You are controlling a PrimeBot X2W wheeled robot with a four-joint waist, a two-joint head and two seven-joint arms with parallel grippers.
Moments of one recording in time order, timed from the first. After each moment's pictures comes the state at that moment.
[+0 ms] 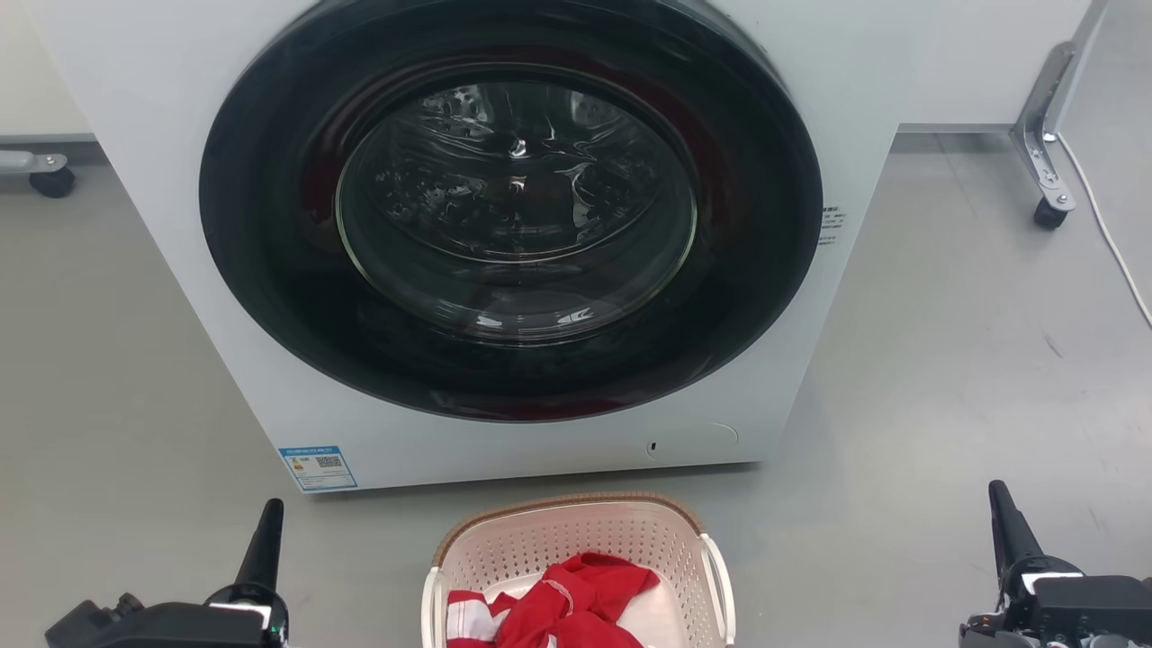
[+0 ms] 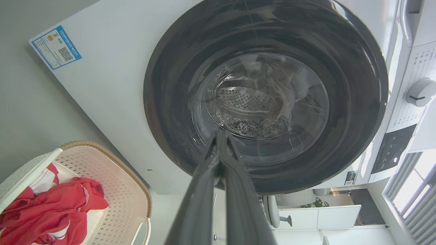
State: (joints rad) left arm -0.06 0.06 0.05 0.26 -1.43 -0.09 0.08; right arm -0.09 -0.08 -0.07 0.28 1.45 0.09 0.07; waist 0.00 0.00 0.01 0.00
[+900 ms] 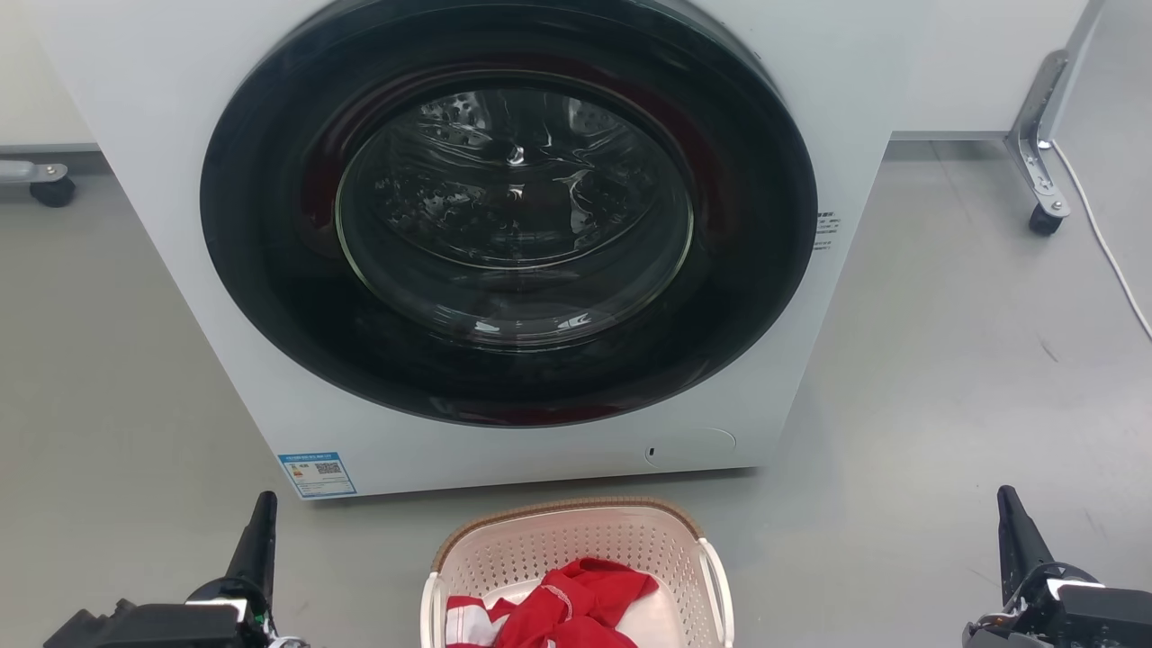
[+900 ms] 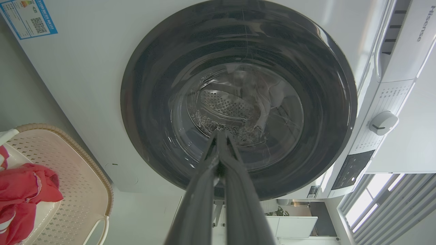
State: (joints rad) left arm -0.08 0.04 0.09 0.29 -1.60 -0.12 0.11; right arm -0.09 -0.05 -0.13 0.30 1.60 0.12 0.11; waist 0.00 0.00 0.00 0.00
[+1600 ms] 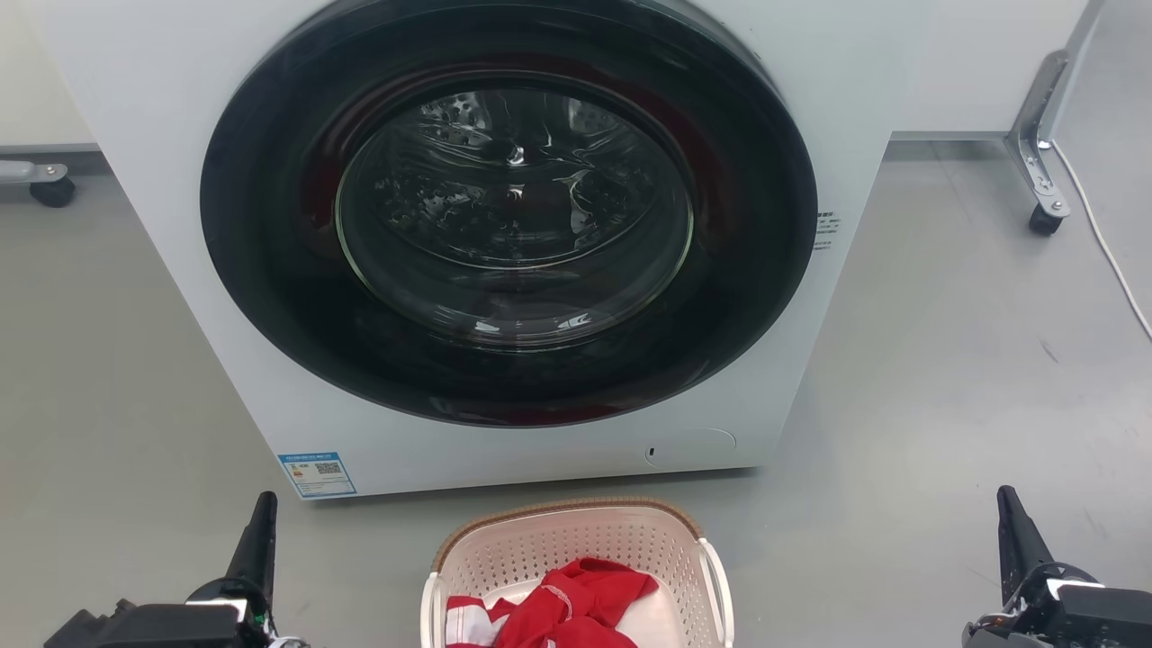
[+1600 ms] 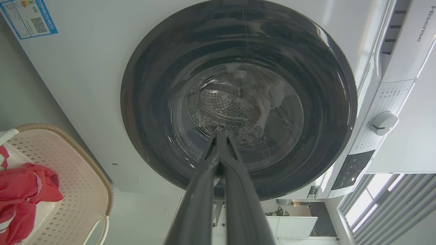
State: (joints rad) left arm -0.08 0.04 0.09 0.30 -1.60 -0.12 0.11; right arm -0.09 -0.04 -0.13 0.30 1.60 0.12 0.11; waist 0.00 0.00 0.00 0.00
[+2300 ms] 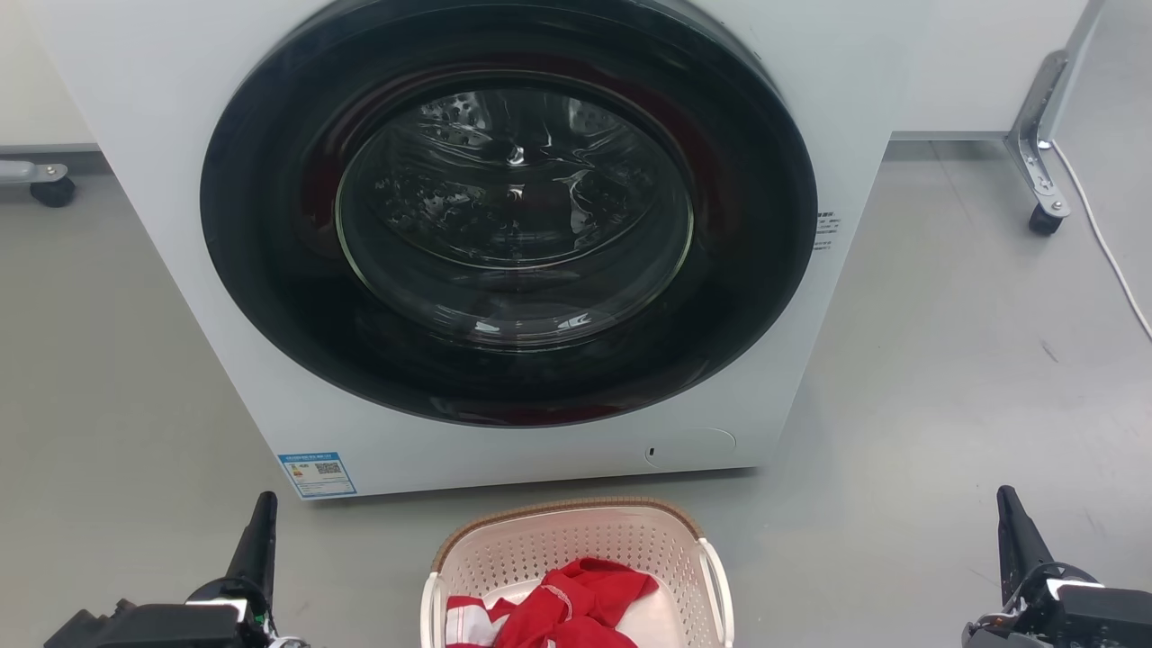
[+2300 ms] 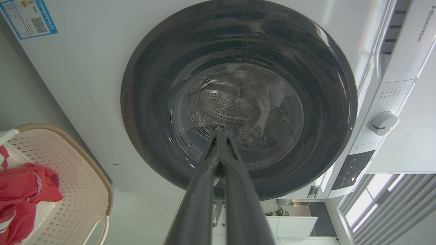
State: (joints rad) left arm -0.08 0.04 0.09 0.30 -1.60 -0.12 0.11; right arm -0.09 -0.04 -0.13 0.30 1.60 0.12 0.11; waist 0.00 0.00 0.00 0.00
